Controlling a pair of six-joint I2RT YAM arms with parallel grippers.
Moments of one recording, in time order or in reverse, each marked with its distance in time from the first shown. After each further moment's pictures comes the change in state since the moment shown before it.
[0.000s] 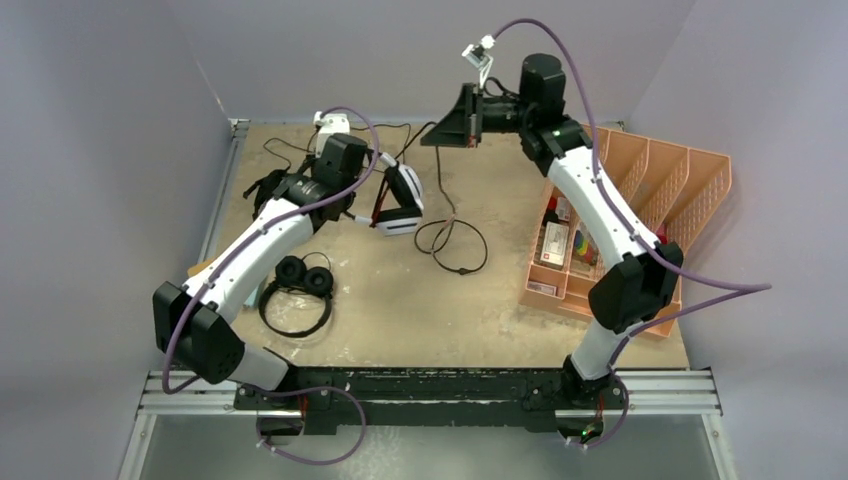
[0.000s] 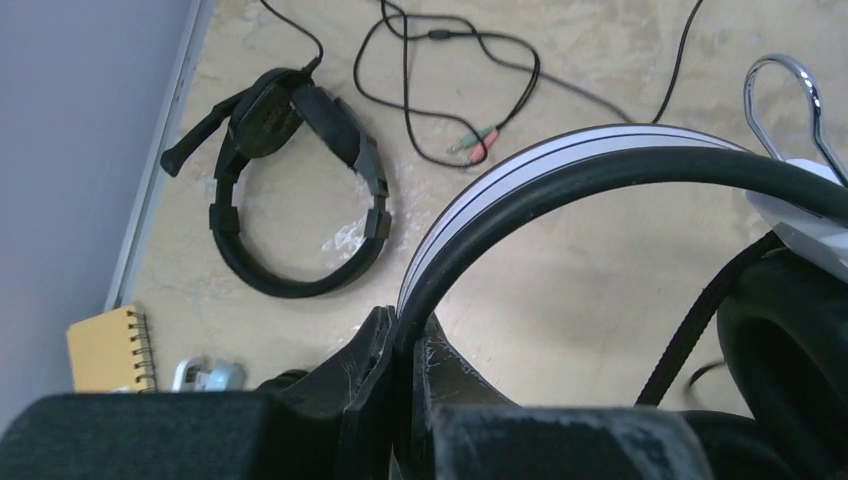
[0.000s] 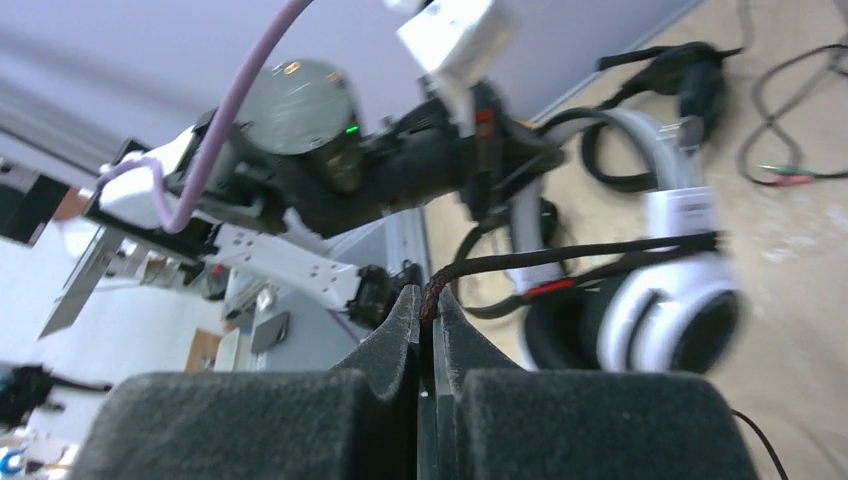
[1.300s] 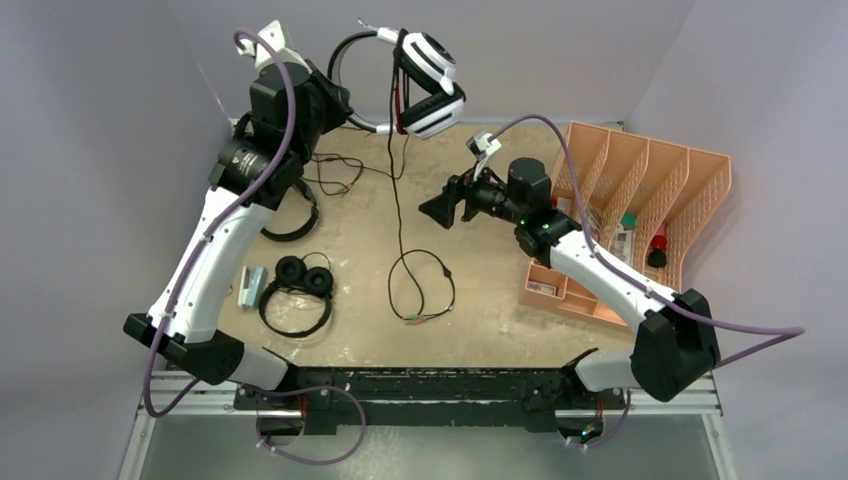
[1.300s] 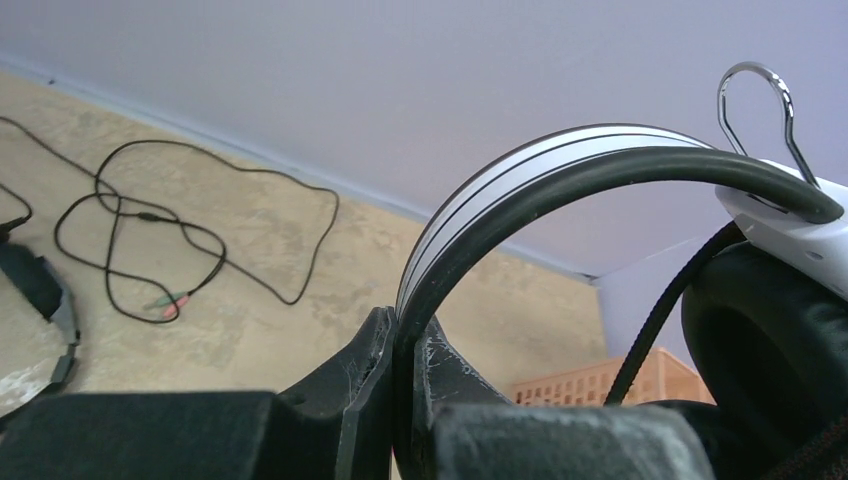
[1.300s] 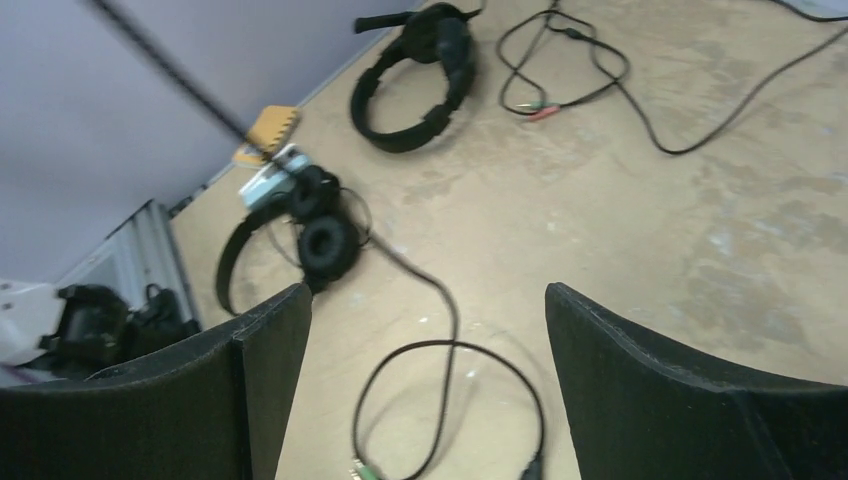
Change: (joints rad) left arm 0.027 0.026 0.533 0.018 0.257 -0.351; right arm 0.231 -0.420 -0.827 0.385 0.637 -0.288
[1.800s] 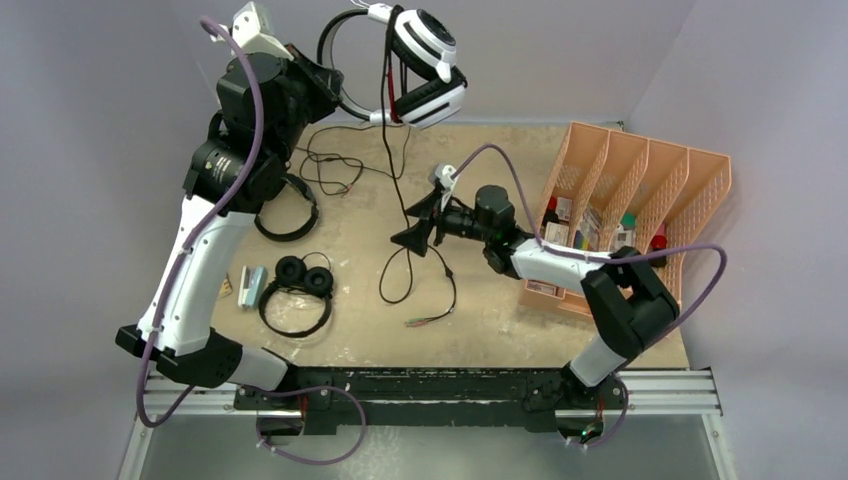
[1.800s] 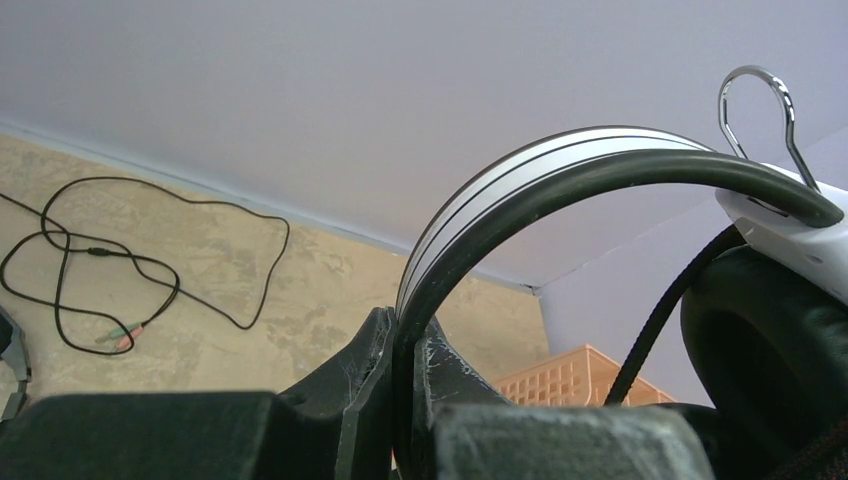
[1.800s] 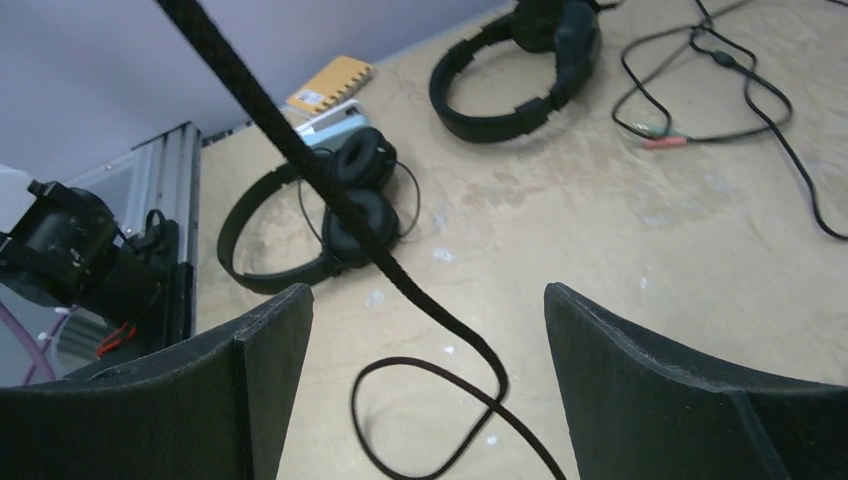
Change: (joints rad) left arm 0.000 -0.020 0.134 -0.028 0.071 -0.008; right arm 0.068 0.261 -0.125 0.463 -0.151 -0.084
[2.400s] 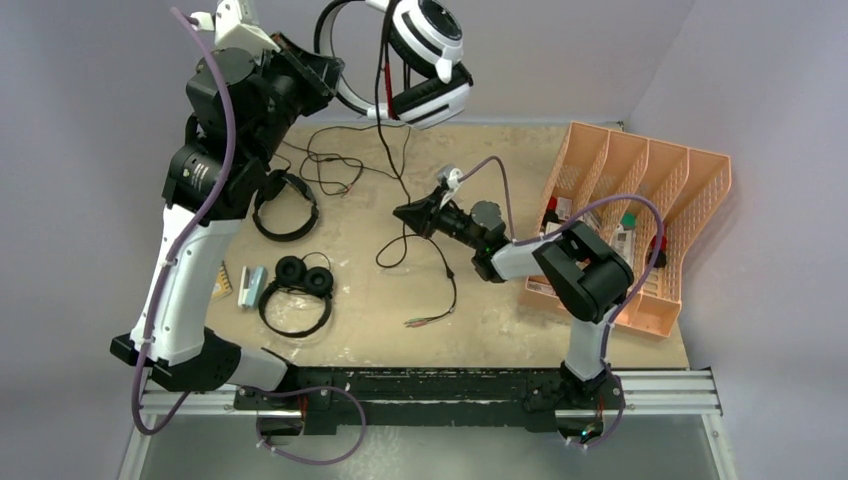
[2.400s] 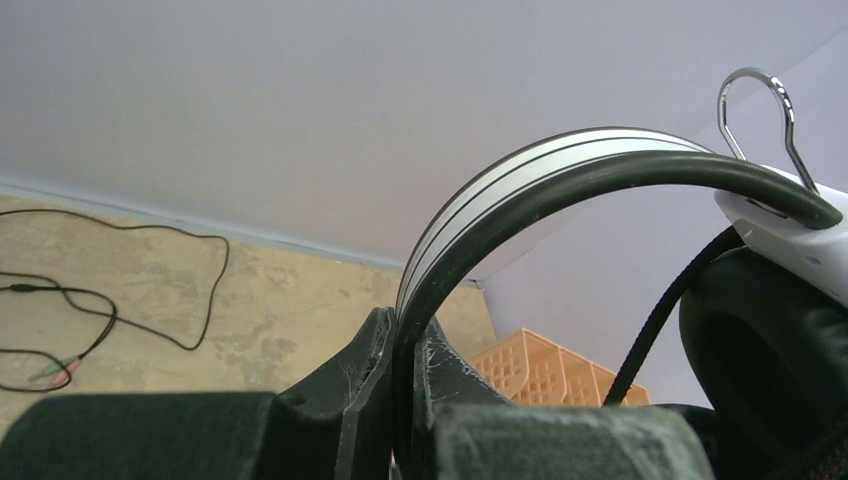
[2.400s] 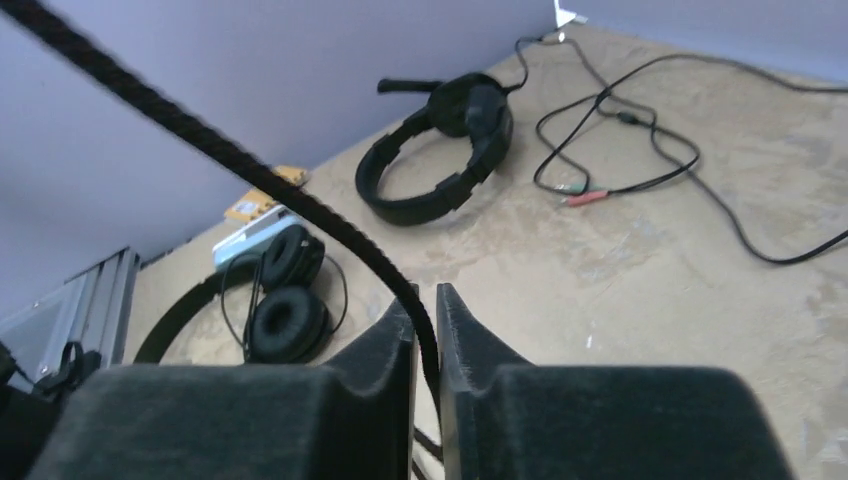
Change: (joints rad) left arm 0.000 -0.006 0.105 -0.018 0.096 -0.005; right arm 0.020 0.294 -0.040 0.554 0.184 0.158
